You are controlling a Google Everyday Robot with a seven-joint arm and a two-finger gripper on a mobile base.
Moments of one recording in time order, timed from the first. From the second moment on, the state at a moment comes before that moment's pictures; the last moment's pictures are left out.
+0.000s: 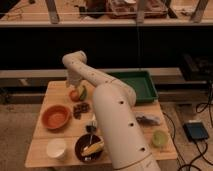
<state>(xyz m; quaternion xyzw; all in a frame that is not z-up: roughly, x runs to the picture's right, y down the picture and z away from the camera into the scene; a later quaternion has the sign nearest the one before) -0.204 -0.006 0.957 -0.24 -0.24 -0.40 0.85</state>
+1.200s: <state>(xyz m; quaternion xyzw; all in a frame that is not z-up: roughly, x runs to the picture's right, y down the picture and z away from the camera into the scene) -0.210 0.003 0.967 -0.25 -0.26 -0.39 0.85</state>
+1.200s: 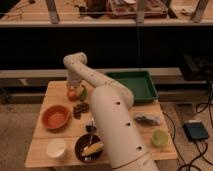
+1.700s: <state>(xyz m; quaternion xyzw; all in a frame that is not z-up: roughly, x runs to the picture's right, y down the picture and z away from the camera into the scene) -0.218 0.013 0.973 -0.25 -0.27 -0.39 0.84</state>
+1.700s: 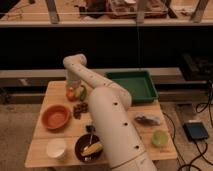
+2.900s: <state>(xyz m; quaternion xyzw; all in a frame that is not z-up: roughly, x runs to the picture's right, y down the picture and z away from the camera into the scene) -0.229 0.021 0.962 -0.24 -0.33 -0.40 0.82</state>
